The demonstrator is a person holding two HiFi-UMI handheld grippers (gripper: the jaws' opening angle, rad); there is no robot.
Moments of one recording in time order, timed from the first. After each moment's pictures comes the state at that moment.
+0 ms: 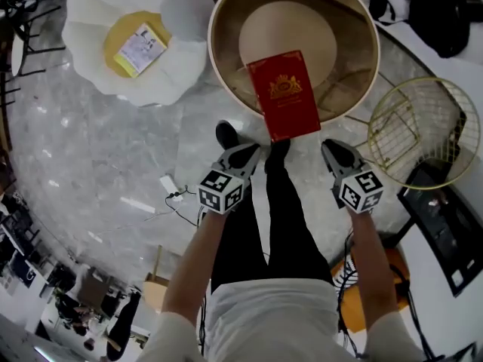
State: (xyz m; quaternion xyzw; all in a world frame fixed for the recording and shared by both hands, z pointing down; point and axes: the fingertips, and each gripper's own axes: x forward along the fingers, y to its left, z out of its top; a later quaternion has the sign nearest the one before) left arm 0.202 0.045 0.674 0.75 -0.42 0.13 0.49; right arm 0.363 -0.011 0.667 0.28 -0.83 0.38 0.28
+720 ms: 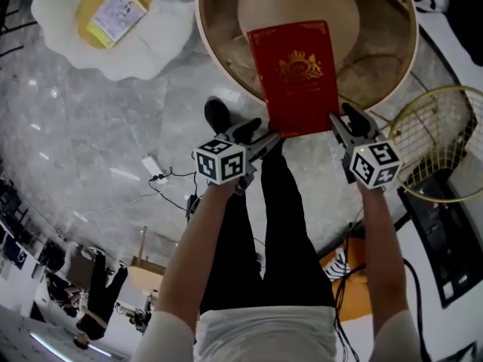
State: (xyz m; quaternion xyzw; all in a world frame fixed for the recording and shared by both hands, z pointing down) left arm 0.229 0.053 0.824 0.67 -0.38 0.05 0.64; right arm 0.360 -0.053 0.801 0.28 -0.82 0.37 0.33
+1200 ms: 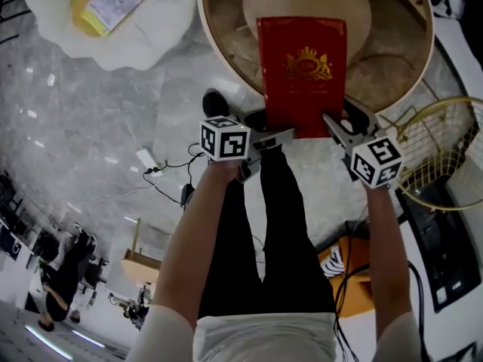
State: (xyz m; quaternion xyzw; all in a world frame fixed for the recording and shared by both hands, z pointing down) left arm 0.255 0.031 0.846 0.66 -0.29 -0.04 0.69; right arm 0.329 -0.046 0.822 0.20 -0.84 0.36 0.35
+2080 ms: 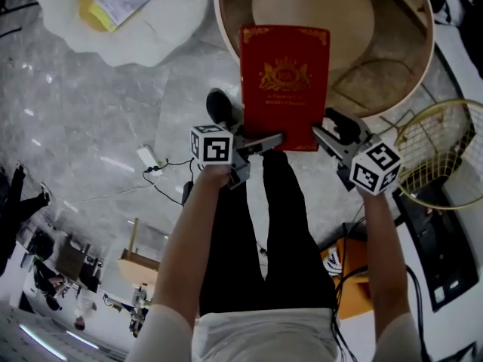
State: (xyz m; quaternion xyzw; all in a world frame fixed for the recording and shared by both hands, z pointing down) left arm 0.222 0.061 0.817 0.64 -0.25 -0.12 0.71; right arm 0.283 -0.008 0.784 0.13 -0.84 0.43 0.30
